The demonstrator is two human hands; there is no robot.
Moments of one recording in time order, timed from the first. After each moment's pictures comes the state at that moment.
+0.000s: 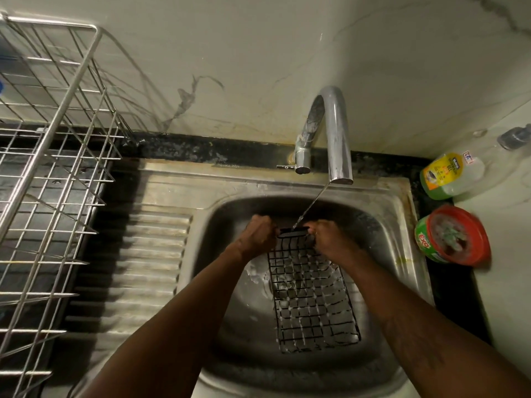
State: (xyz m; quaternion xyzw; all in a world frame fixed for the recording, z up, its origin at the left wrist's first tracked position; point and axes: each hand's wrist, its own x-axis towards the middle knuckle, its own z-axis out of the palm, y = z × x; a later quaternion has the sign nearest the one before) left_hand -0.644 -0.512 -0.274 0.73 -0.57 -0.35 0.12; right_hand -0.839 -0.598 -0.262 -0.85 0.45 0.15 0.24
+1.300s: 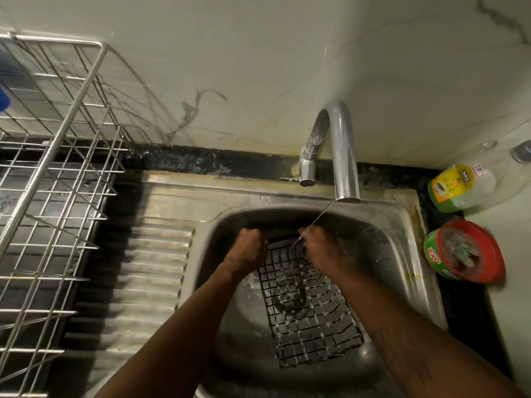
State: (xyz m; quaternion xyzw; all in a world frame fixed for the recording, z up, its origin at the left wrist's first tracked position) left_hand -0.624 -0.493 -0.271 0.77 -0.53 -0.33 0.12; right_hand -0.807 -0.591 -0.270 -0.79 0.53 0.08 0.31
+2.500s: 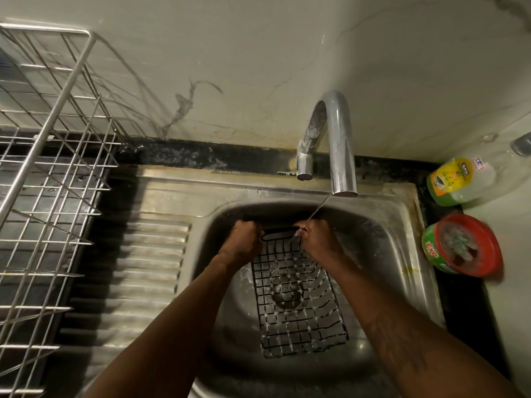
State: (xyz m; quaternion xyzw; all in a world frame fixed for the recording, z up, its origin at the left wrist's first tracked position) left_hand -0.620 -0.495 -0.269 0.77 -0.53 -0.33 0.12; right_hand -0.804 -0.594 -0.274 -0.78 0.53 0.03 0.33
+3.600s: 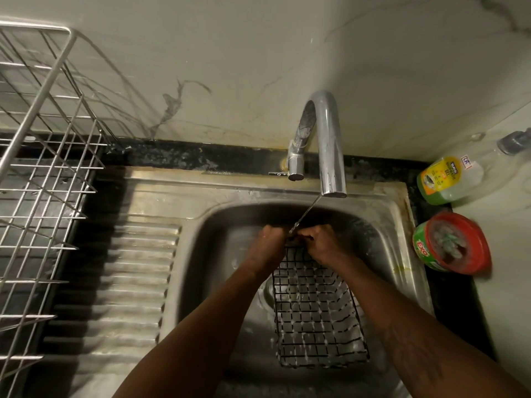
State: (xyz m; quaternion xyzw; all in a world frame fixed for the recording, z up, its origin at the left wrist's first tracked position) left_hand -0.687 -0.519 -0.284 0.72 -0.61 -0.28 0.17; right_hand -0.838 -0.605 -0.275 -0.80 0.47 0.07 0.36
